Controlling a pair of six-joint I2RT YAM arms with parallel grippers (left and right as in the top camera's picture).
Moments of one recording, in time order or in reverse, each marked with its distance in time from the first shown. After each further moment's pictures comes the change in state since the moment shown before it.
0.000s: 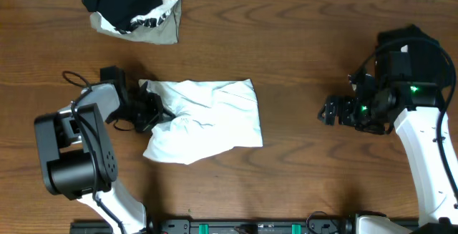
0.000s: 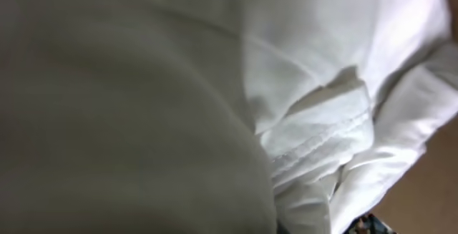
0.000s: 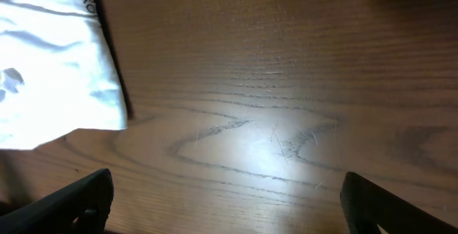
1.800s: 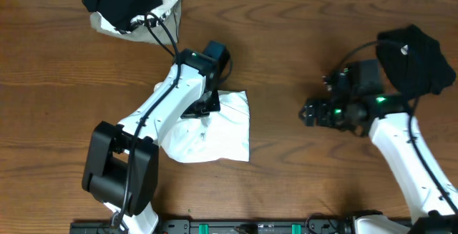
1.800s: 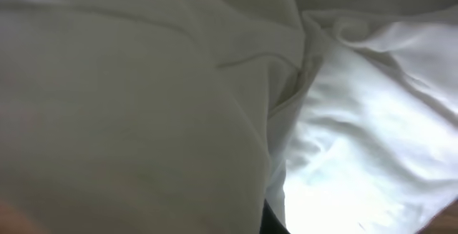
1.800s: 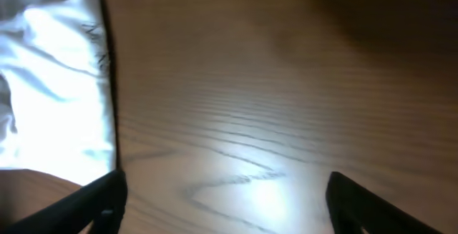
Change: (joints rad) left arm -0.680 -0.077 0.382 -0.428 -0.777 -0.423; right arm 0.177 0.007 -0.174 0.331 -0.009 0.097
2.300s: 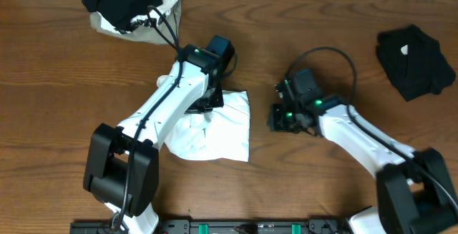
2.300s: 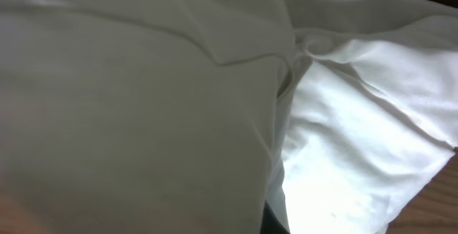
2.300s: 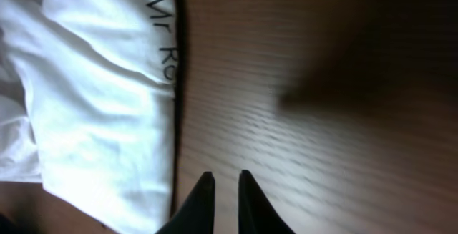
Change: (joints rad) left arm -0.020 0.000 0.053 -0.020 -0.015 -0.002; right arm 0.299 0.262 -0.045 0.330 -0.045 0.255
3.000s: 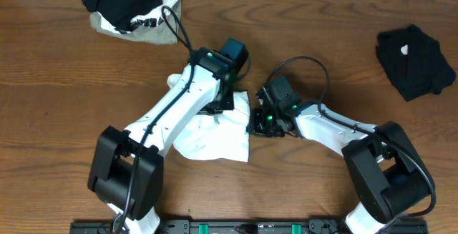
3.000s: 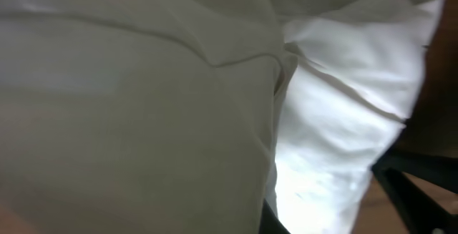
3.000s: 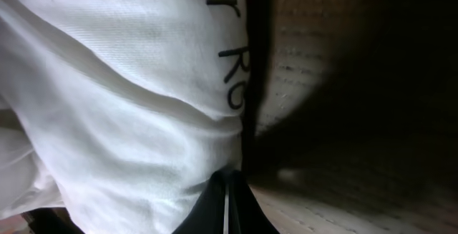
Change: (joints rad) left arm -0.085 0.000 0.033 -0.003 0.000 -0.002; right arm 0.097 0.166 -0.002 0.192 -0.117 0.183
